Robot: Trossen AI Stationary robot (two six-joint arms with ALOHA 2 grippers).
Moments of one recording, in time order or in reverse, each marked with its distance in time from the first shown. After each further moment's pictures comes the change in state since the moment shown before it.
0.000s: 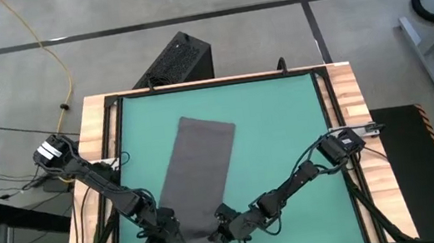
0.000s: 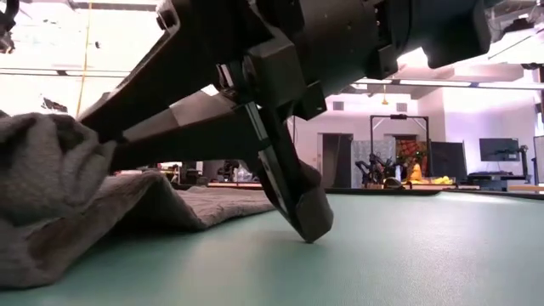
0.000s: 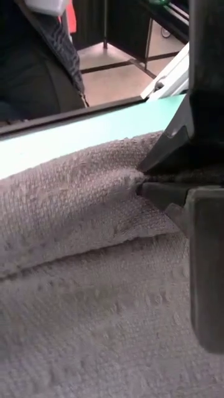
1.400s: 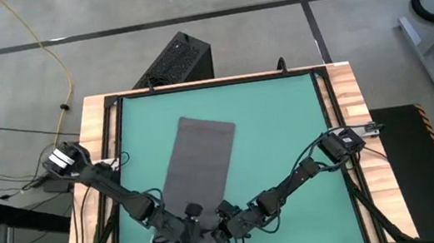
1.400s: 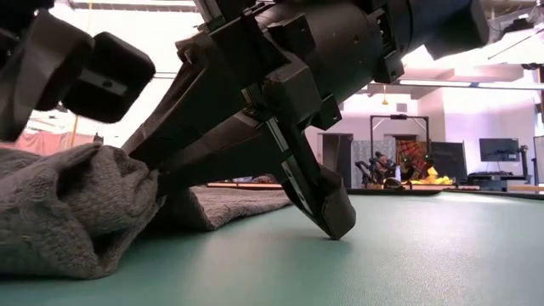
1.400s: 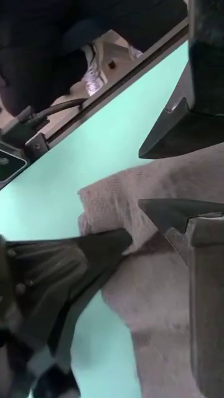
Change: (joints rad) left arm 0.039 0.152 0.081 0.457 -0.443 0.323; right arm -0.034 0.002 -0.002 -0.136 0.028 0.021
